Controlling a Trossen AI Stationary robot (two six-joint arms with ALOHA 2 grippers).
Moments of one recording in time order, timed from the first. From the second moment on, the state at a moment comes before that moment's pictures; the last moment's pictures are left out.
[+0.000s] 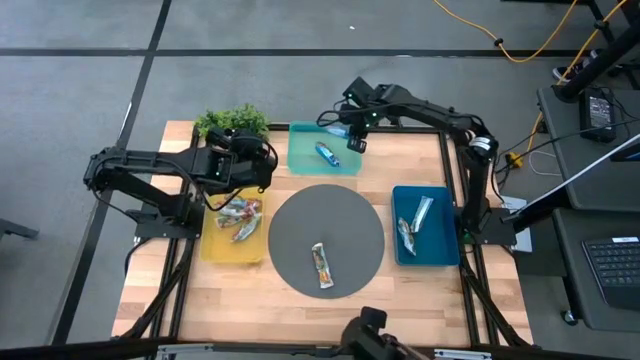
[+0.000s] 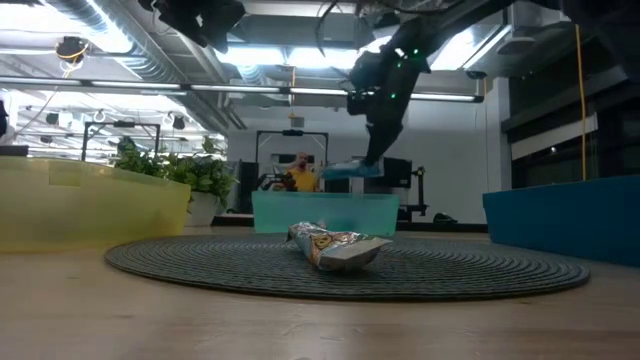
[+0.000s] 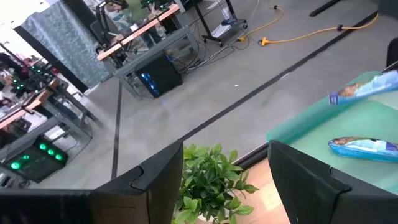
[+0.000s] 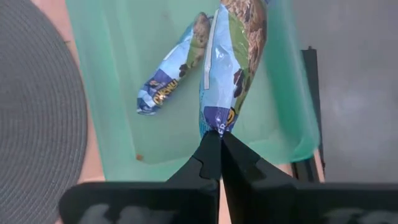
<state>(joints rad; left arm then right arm) 0.00 1.25 1.23 -1.05 -1.21 -0.62 -0.64 1.96 1.73 -0.93 -0.10 -0.40</state>
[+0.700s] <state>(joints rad) 0.00 1.25 1.23 -1.05 -1.18 -0.58 -0.64 2.13 1.73 -0.78 -0.05 -0.37</state>
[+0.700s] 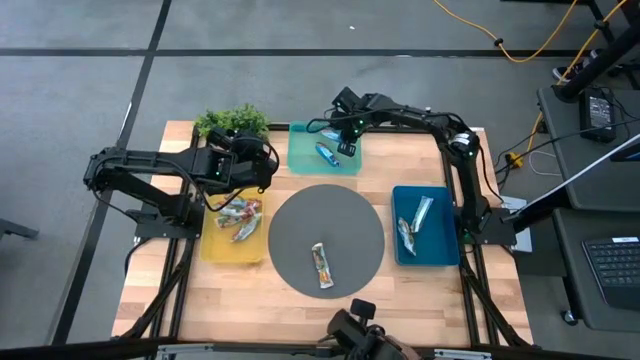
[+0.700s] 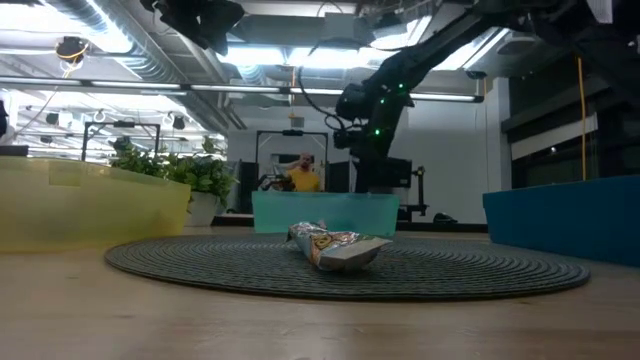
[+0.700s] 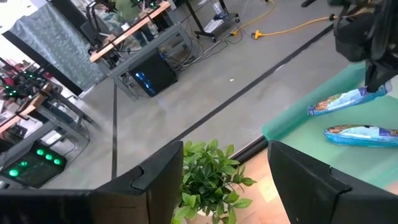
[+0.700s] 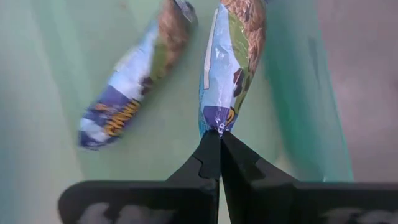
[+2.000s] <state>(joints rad) 0.00 1.25 1.23 -1.05 -1.17 -0.58 -0.62 2.04 1.73 -0.85 -0.03 -0.40</state>
